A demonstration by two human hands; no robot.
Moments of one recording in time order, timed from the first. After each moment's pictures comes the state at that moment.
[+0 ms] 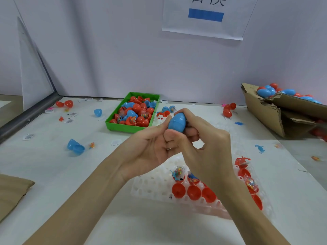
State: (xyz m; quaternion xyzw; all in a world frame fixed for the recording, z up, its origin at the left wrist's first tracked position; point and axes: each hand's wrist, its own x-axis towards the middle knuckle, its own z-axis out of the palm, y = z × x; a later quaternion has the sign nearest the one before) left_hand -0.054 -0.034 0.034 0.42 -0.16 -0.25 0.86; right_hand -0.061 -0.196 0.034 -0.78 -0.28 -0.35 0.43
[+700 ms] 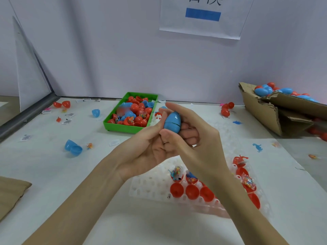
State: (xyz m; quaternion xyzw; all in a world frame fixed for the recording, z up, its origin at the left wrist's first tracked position) left_hand -0.053 -0.036 0.035 0.44 -0.15 -0.26 0.85; right_hand -0.063 -0.193 0.038 -0.74 -0.28 -0.23 0.56
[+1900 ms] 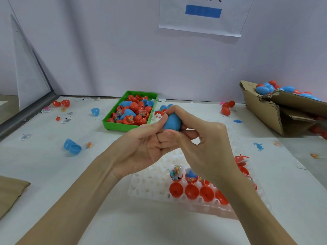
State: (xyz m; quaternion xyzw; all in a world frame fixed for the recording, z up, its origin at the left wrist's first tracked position) left_hand -0.051 -0.027 0.037 0.41 -0.18 -0.27 0.85; right_hand -0.061 -0.204 0.044 -0.77 -0.33 -0.26 0.48
